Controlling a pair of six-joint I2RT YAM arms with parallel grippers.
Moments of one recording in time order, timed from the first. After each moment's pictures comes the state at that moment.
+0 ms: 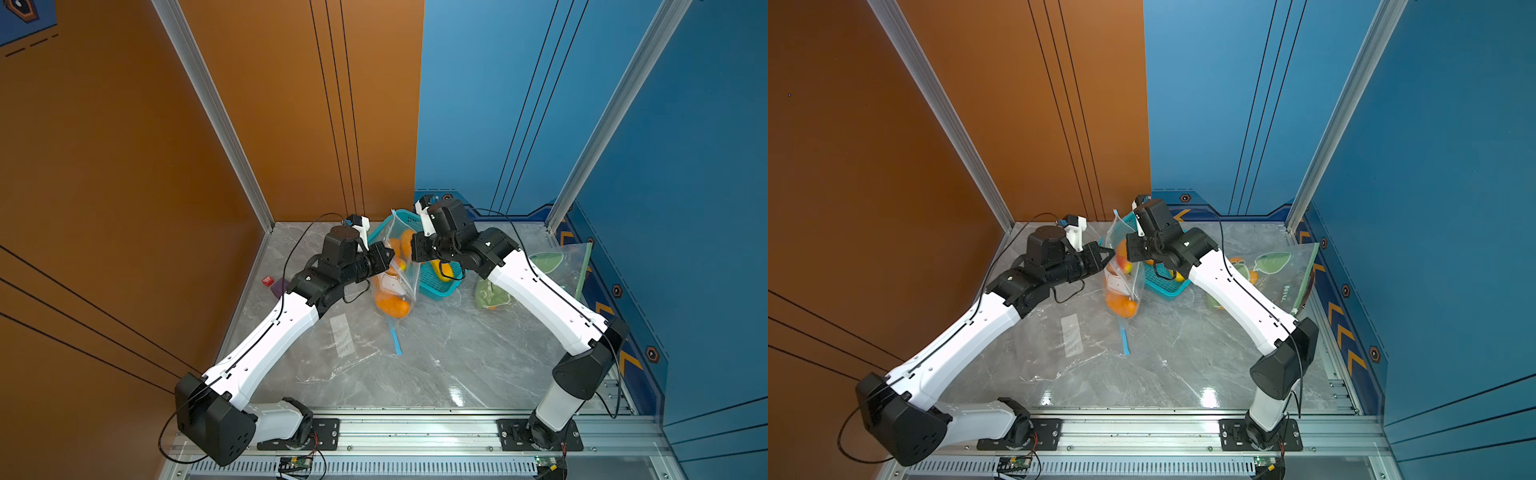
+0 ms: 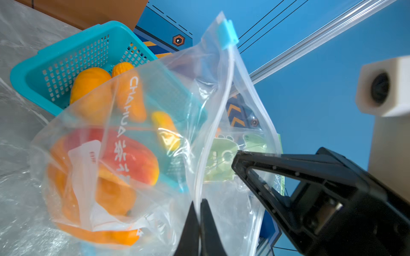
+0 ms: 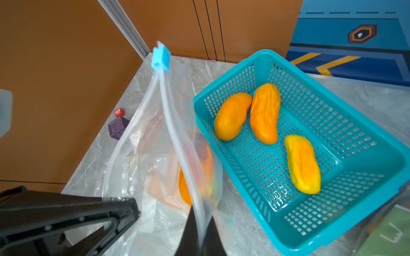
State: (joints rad) left arm -0.52 1.28 1.26 -0.36 0.21 -0.81; right arm 0.72 1.74 1.96 -0.87 0.04 0.33
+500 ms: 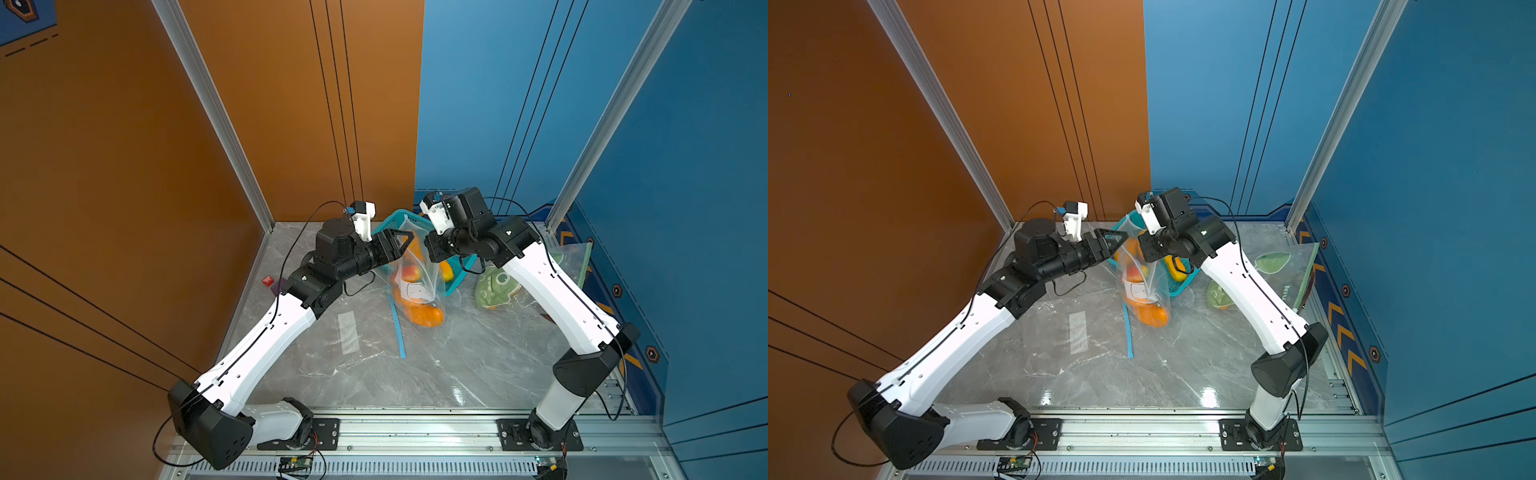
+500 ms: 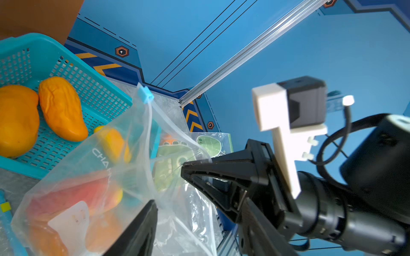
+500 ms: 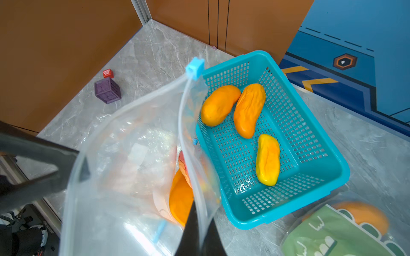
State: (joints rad) left arm -0.49 1.25 1.29 -0.20 0.34 -0.86; right arm 0.64 1.72 2.01 -1.06 -0.03 0.08
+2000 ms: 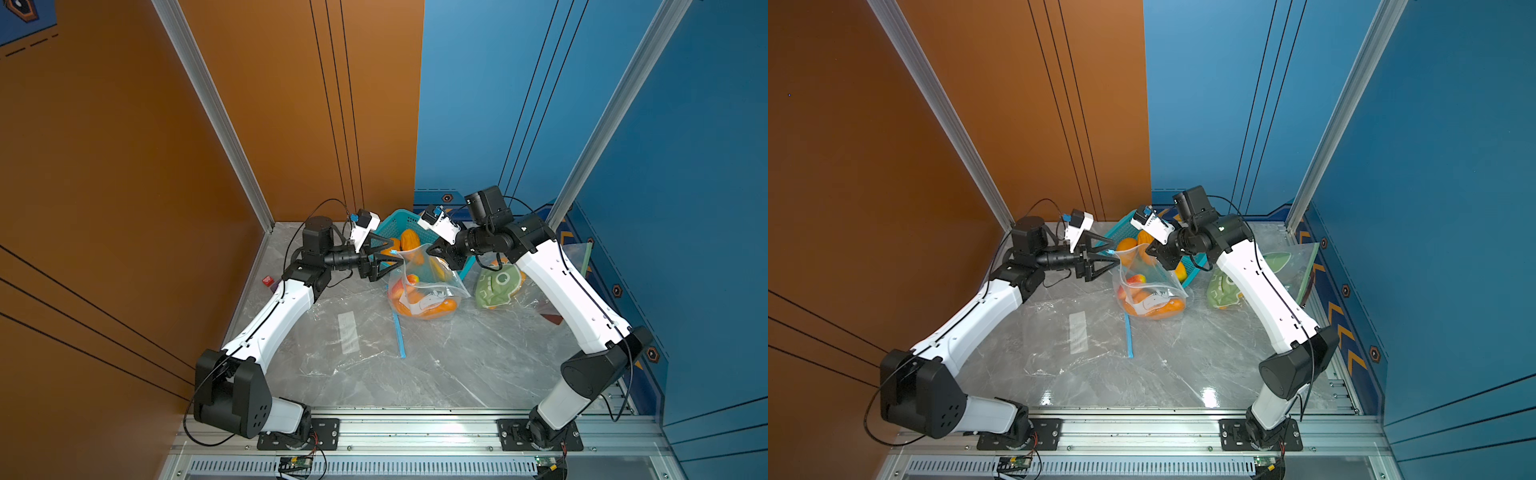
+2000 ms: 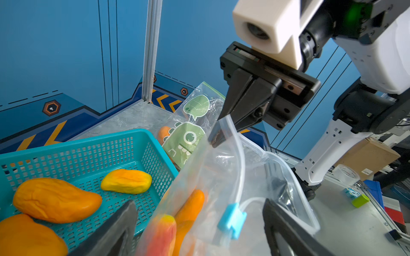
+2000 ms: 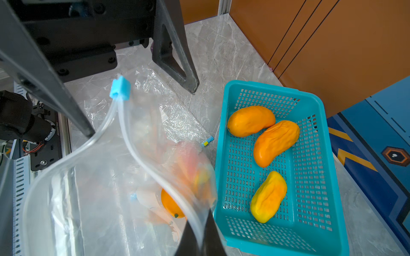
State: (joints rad) left arm -0.26 1.41 1.16 0.00 1.06 -0.06; right arm 0.52 1.69 1.96 -1.05 -0.42 -0.47
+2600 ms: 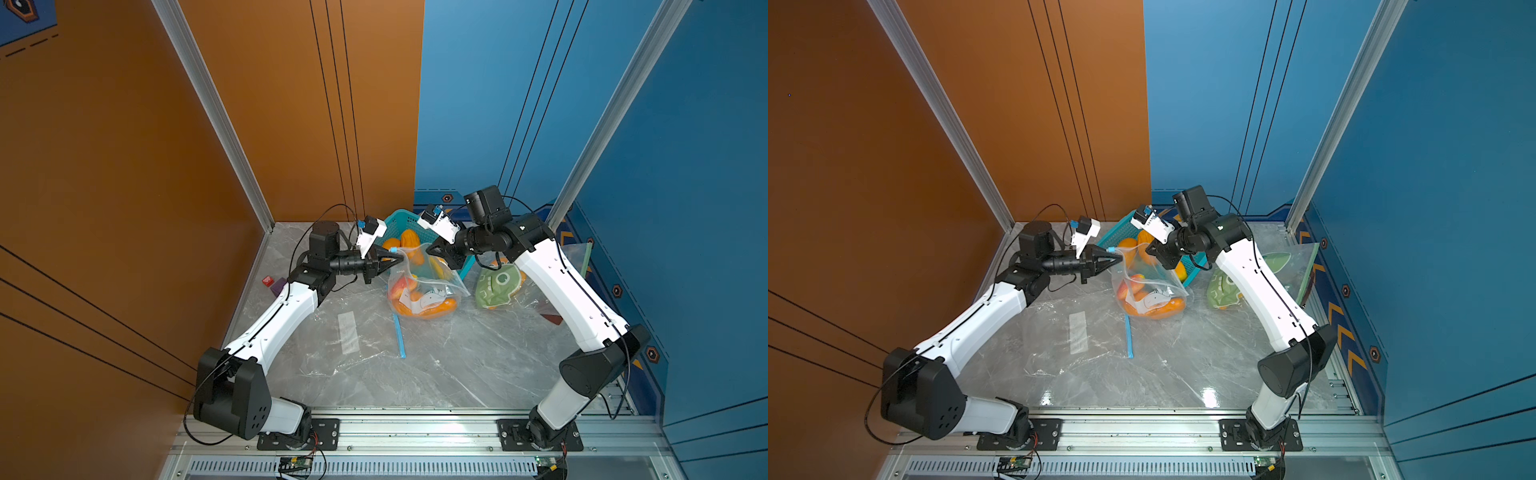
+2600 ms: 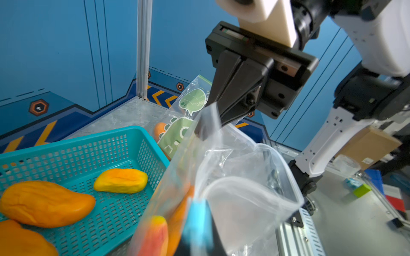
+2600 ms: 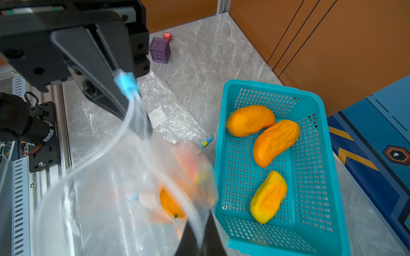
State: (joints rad) left arm -0.29 1.41 1.14 0.01 1.02 -0.02; right arm 0.51 1.70 1.96 -1.05 -0.42 -0.46
